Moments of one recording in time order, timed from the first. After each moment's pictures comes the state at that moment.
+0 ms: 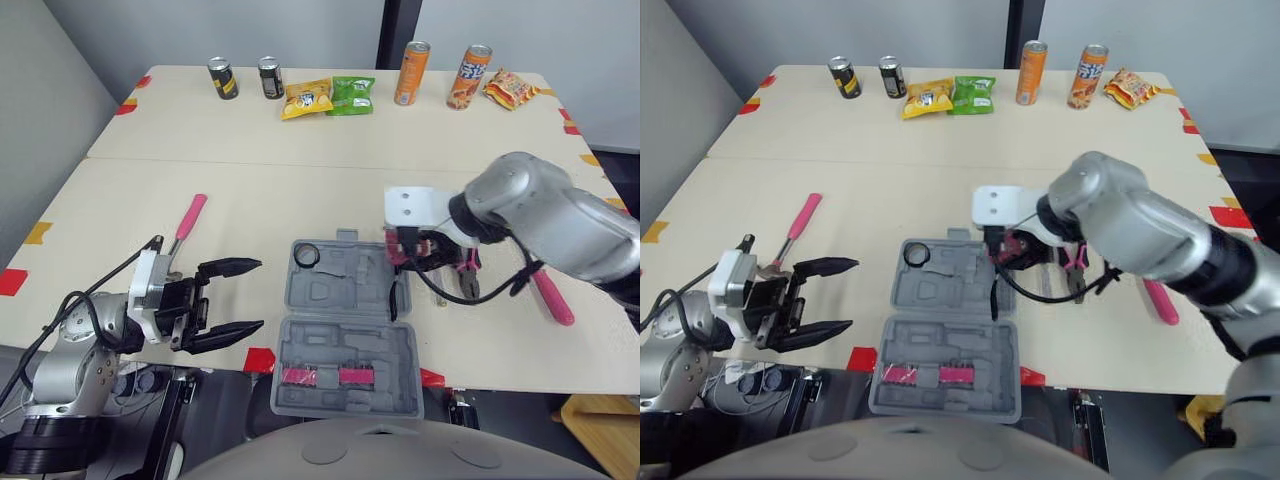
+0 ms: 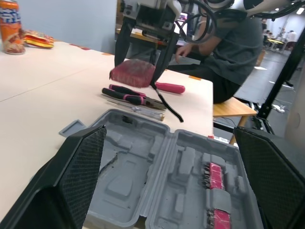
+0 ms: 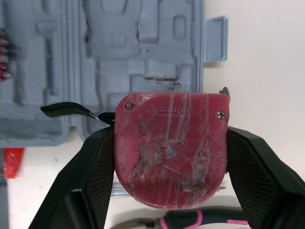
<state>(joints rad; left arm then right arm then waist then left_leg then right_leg) 0.19 0.64 0.20 -0.18 -0.74 0.09 -1.45 -1.01 -0.93 0.81 -0.54 0.15 1.20 1.19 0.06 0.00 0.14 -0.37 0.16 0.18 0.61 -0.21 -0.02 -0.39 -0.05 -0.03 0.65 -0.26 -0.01</state>
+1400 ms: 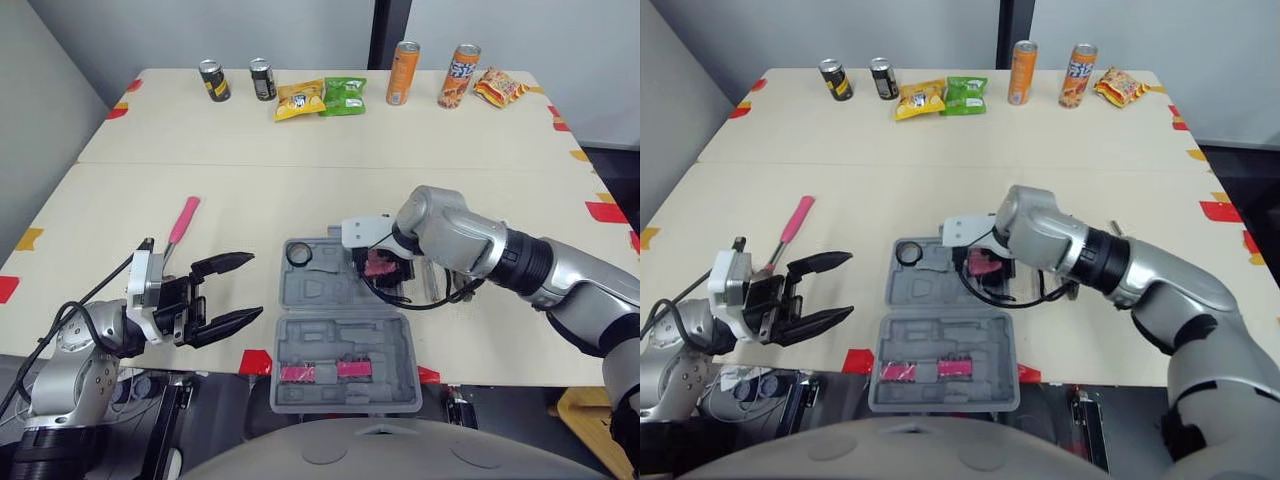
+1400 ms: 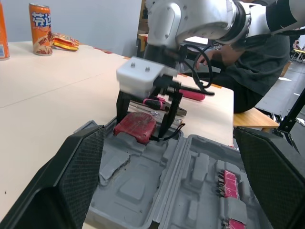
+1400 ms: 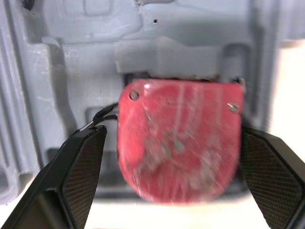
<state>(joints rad) 0.22 0.61 0.23 -0.20 -0.74 0.10 -1.36 -0.95 -0.68 0.95 -0.22 -0.03 1.12 1.12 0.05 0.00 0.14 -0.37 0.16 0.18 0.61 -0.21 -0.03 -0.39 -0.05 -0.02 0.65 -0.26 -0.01</state>
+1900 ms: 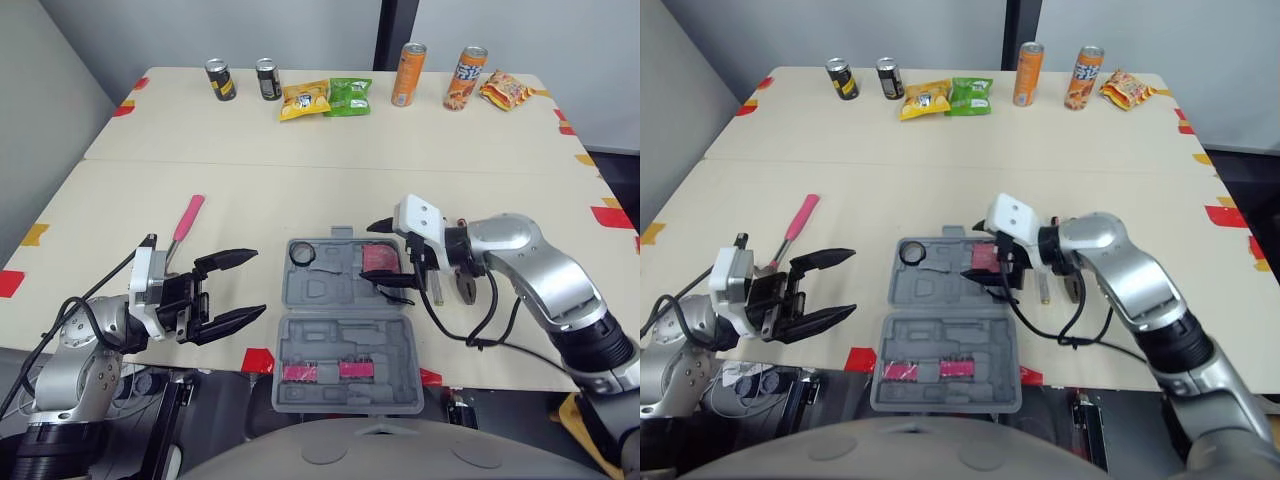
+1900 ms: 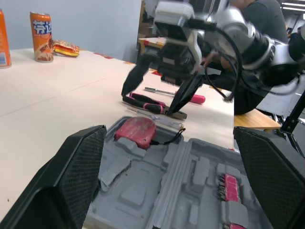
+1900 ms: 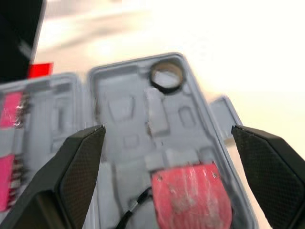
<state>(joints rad) 0.19 0.61 0.22 -0.21 -0.74 0.10 -1.36 -0.28 -0.64 0.22 -0.35 0.25 0.60 1.00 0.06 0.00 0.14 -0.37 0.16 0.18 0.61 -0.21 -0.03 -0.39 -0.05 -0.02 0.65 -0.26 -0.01</state>
